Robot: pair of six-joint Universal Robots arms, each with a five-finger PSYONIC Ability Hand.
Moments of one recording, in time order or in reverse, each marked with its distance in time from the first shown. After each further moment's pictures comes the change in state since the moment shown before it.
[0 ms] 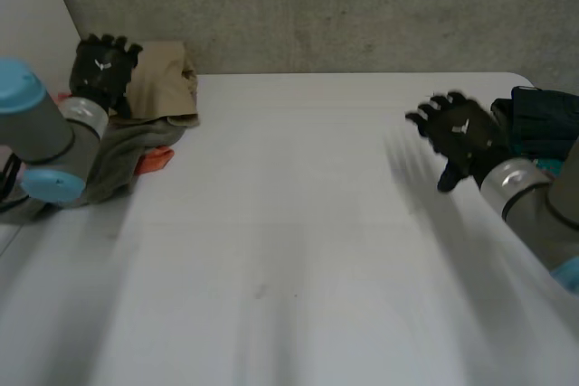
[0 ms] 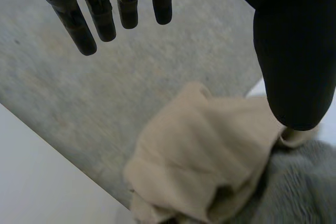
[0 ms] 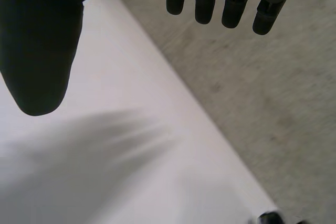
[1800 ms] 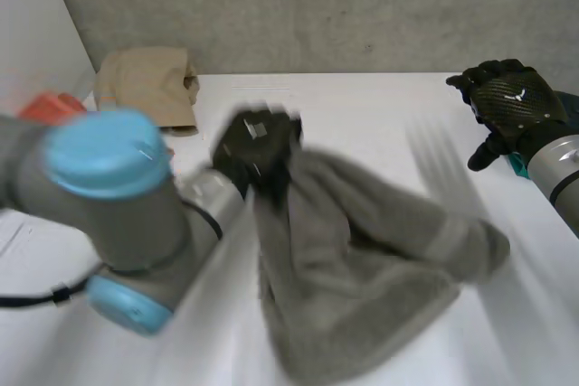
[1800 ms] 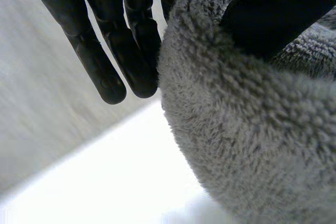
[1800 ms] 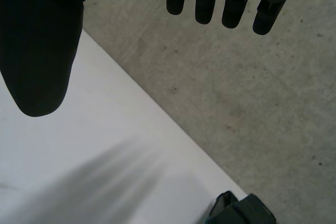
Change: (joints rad) left arm -0.568 0.414 -0.520 -0.145 -0.138 -0.344; right arm -0.072 -0.207 0.039 0.073 0.043 0.164; left_hand 0.900 0.984 0.968 0.992 0.939; right_hand 0.000 0.000 0.000 0.000 0.000
